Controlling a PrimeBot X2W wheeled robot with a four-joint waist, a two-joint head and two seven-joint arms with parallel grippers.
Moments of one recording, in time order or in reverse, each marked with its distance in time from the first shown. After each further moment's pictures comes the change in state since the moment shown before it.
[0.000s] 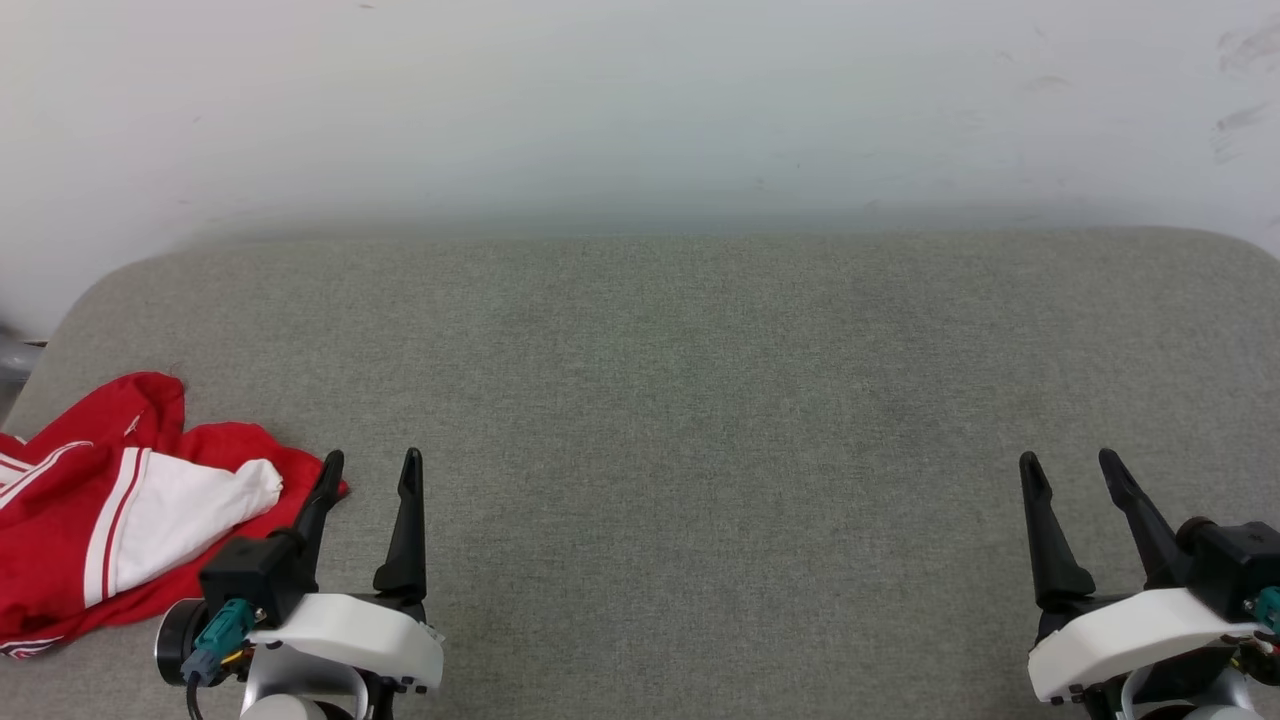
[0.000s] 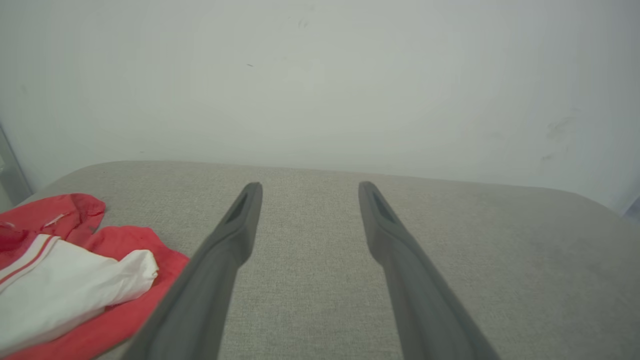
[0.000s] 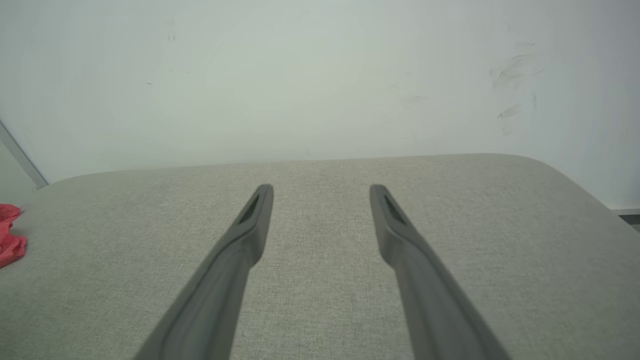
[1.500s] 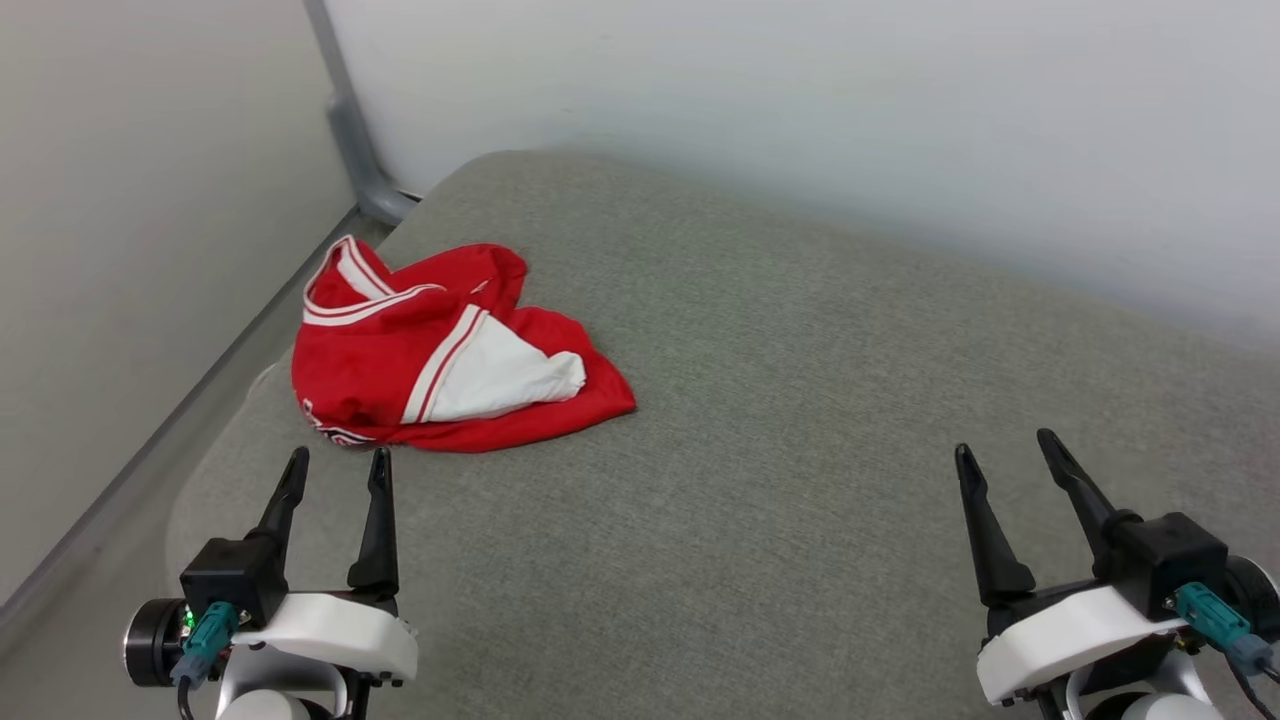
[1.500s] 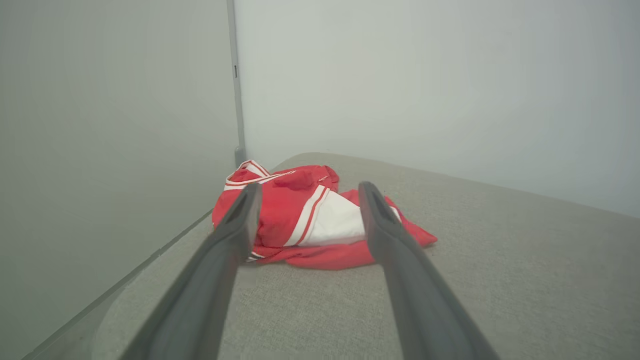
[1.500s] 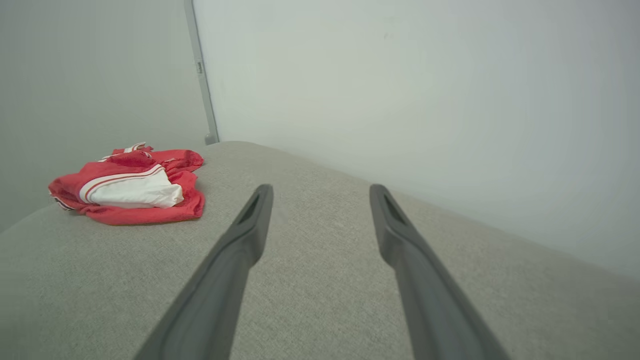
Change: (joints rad) left arm -0.024 -0.036 0.099 0.056 0.131 -0.039 -0.056; right arm -0.015 0.002 0.092 -0.019 -0.126 0.000 -0.035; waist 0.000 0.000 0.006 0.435
